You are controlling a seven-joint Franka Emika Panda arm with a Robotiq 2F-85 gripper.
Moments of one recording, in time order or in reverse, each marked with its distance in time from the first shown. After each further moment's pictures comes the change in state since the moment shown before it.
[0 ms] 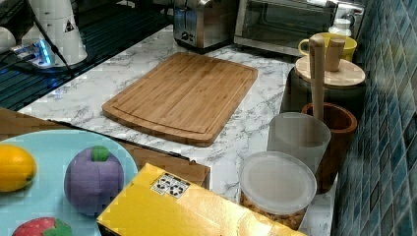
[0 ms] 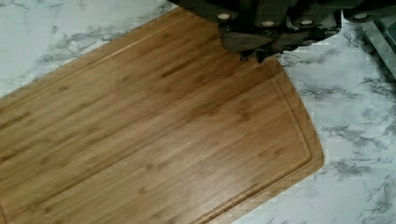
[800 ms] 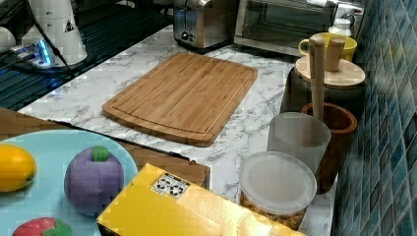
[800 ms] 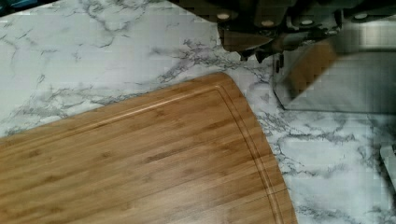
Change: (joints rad) arm 0.063 -0.244 0.075 -0.281 0.127 0.009 -0.140
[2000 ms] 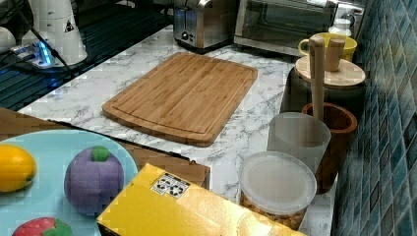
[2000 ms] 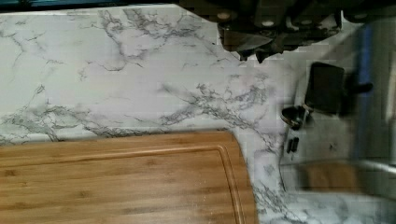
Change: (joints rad) arm 0.111 -0.230 0.002 -0.234 0.068 0.006 -0.188
